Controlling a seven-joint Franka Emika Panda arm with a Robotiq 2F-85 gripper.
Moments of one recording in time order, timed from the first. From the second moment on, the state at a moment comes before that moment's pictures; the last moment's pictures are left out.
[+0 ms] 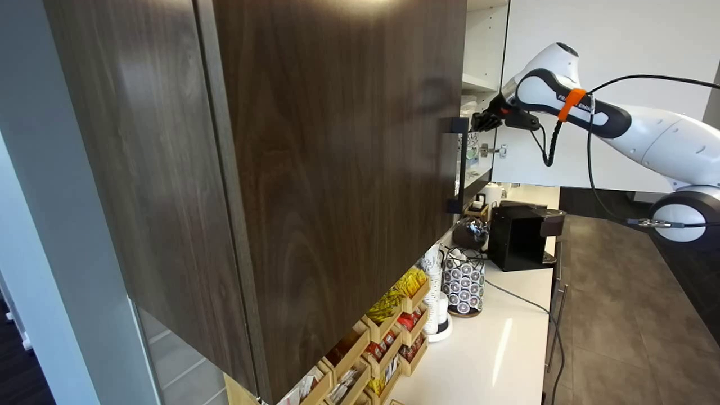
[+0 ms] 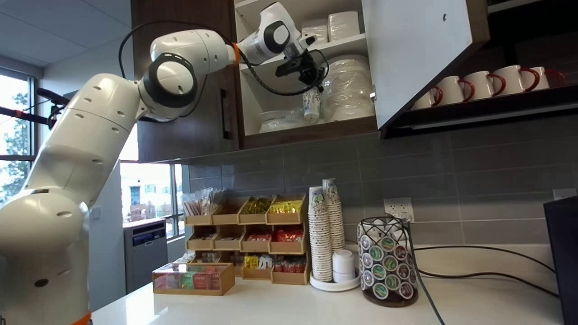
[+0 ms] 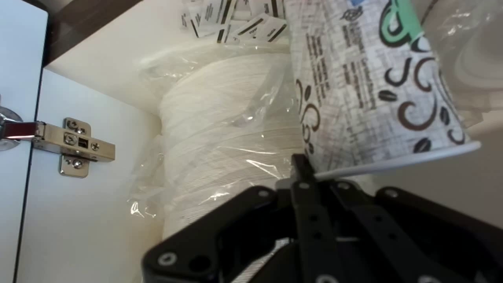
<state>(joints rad) -0.05 0.38 -0.06 -0.76 0.16 2.02 0.02</state>
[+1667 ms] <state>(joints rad) -0.03 0.21 -0.06 -1.14 0.16 2.26 0.02</state>
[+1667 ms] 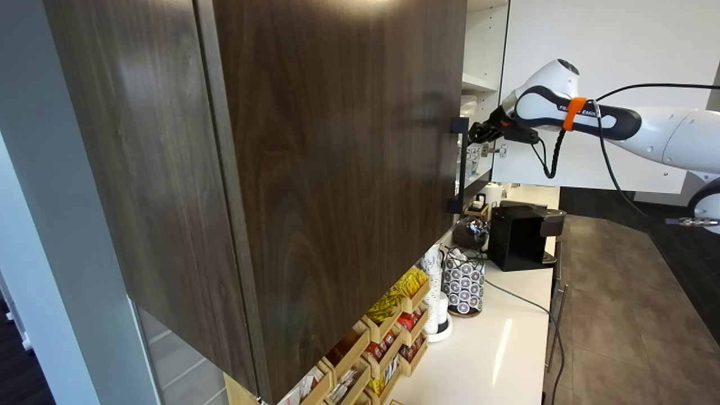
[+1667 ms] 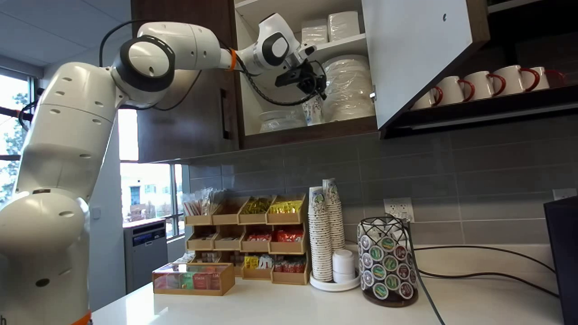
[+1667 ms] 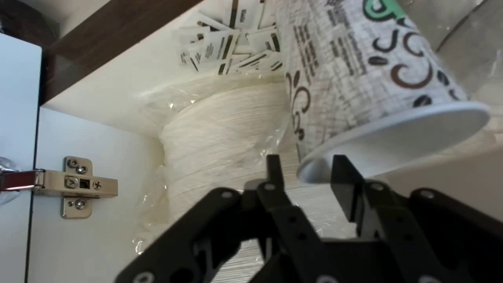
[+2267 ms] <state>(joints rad) -0.03 0.12 -0.06 -1.24 0.15 2.28 0.01</state>
